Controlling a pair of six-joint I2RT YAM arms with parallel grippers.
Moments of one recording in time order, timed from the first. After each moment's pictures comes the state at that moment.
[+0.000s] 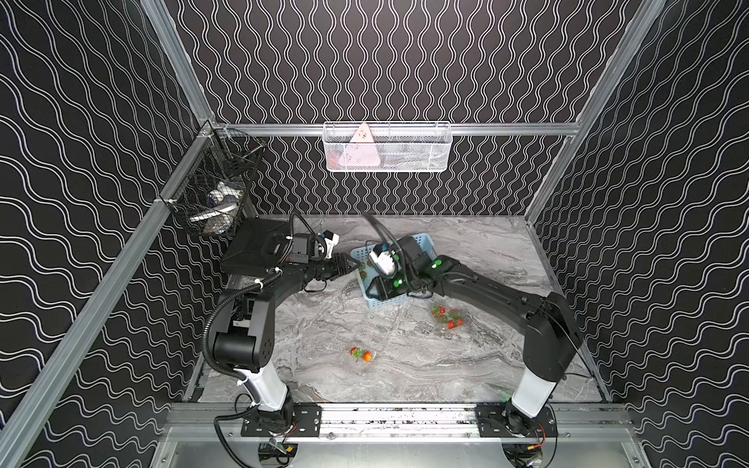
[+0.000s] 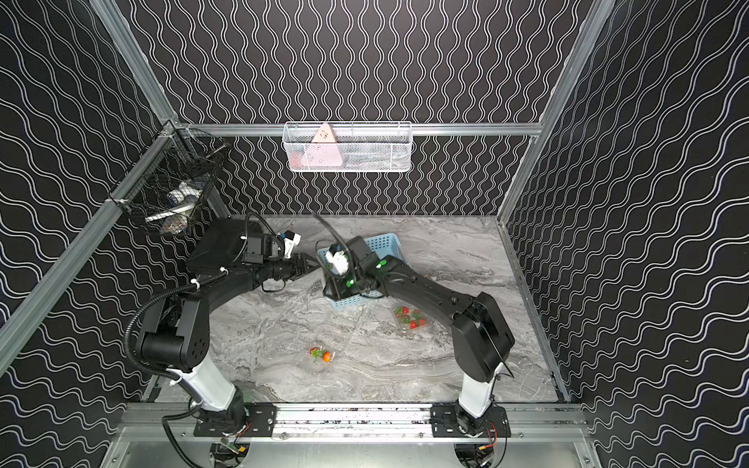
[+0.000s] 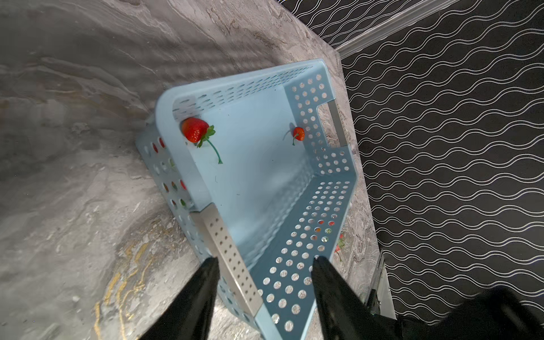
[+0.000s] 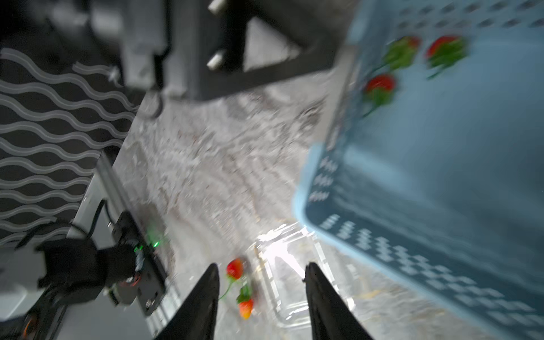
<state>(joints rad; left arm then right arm) -0.05 1.72 1.04 -0.06 0.78 -0.47 0.72 1.83 1.49 -0.53 -0.32 0.33</state>
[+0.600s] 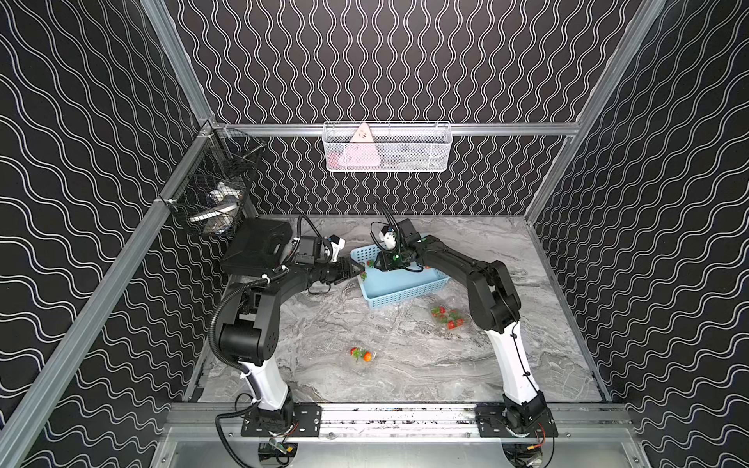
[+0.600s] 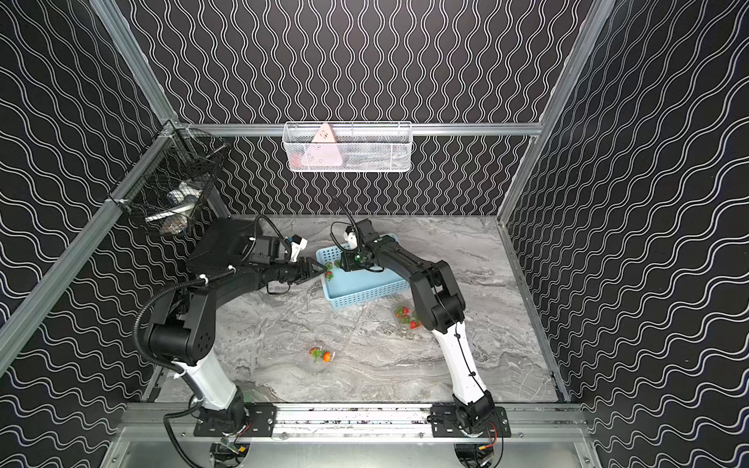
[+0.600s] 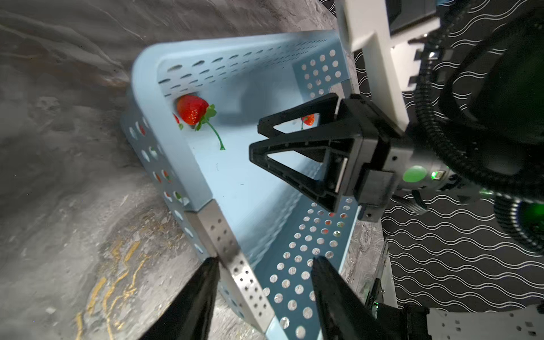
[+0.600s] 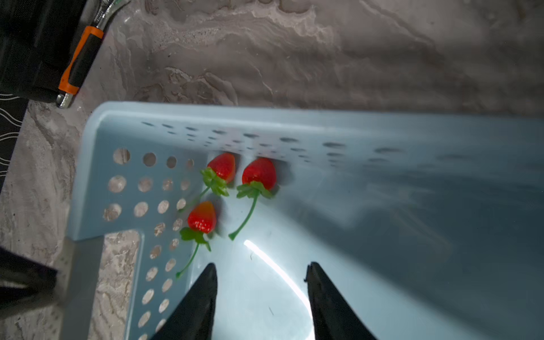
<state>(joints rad) -0.08 1.78 1.06 -0.09 0.77 -0.44 0.57 2.35 1.91 -0.50 -0.29 0.25</state>
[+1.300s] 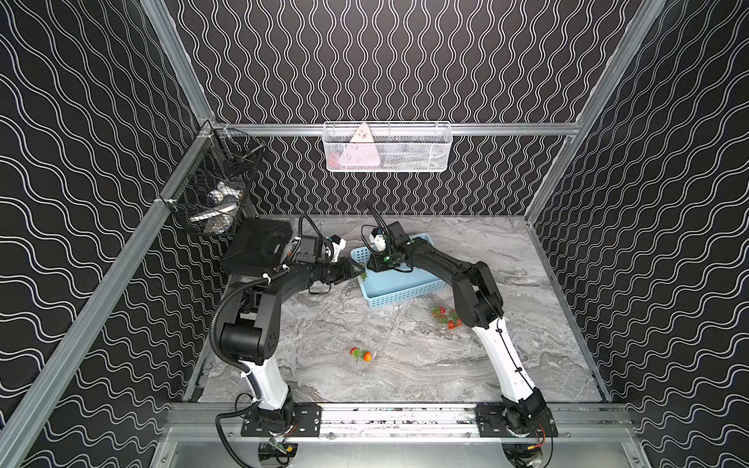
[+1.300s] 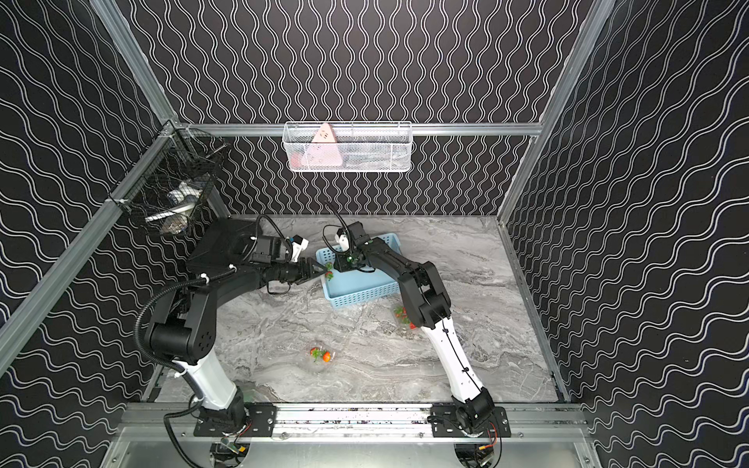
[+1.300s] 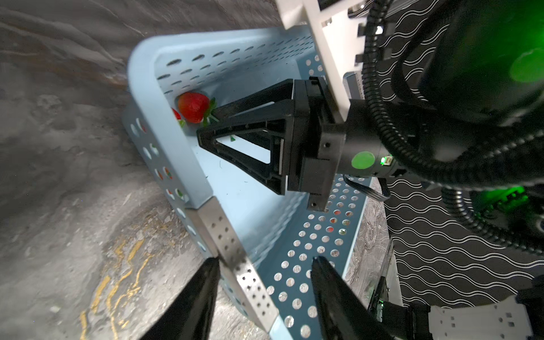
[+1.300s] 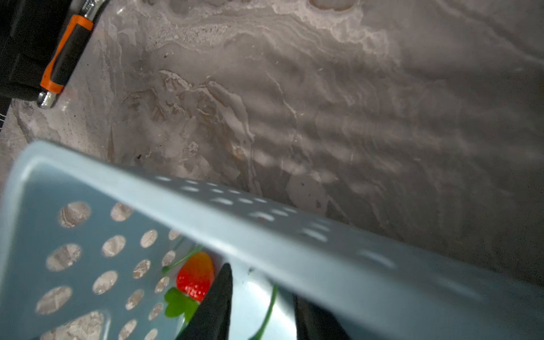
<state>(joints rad) -0.08 1.79 1.07 -0.12 0.76 -0.42 0.59 2.49 2.07 -0.51 -0.28 0.23</state>
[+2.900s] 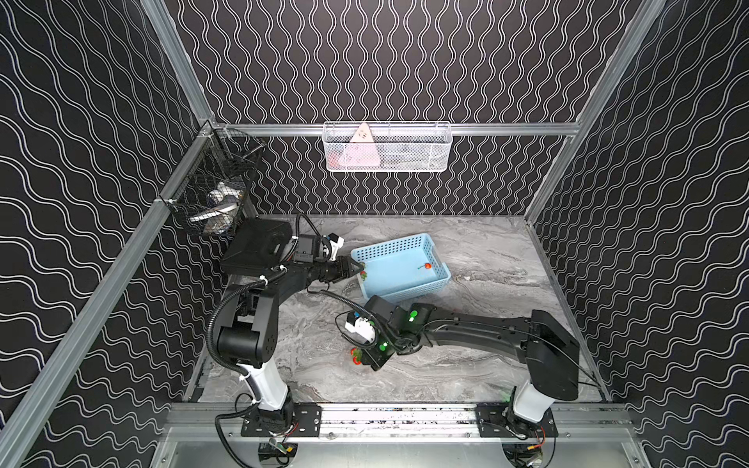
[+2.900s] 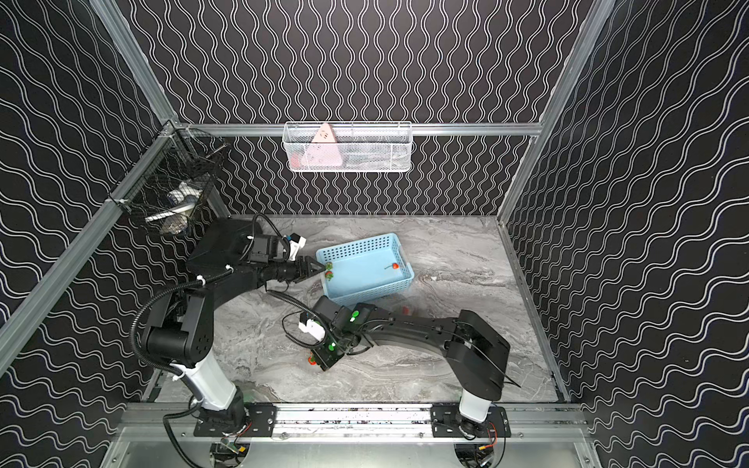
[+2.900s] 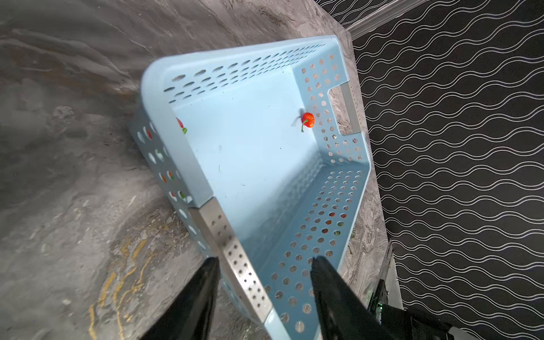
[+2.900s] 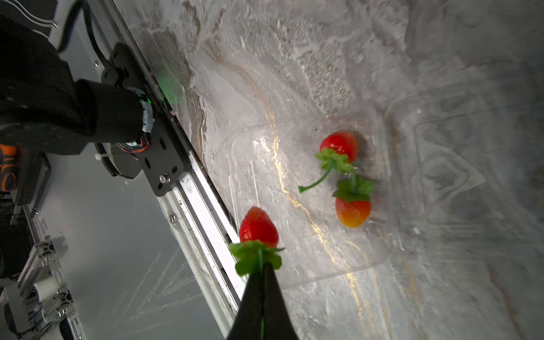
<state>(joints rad) -0.07 1.76 1.07 -0.12 0.76 -0.42 1.15 1.76 1.24 -0.60 -0.32 0.35</state>
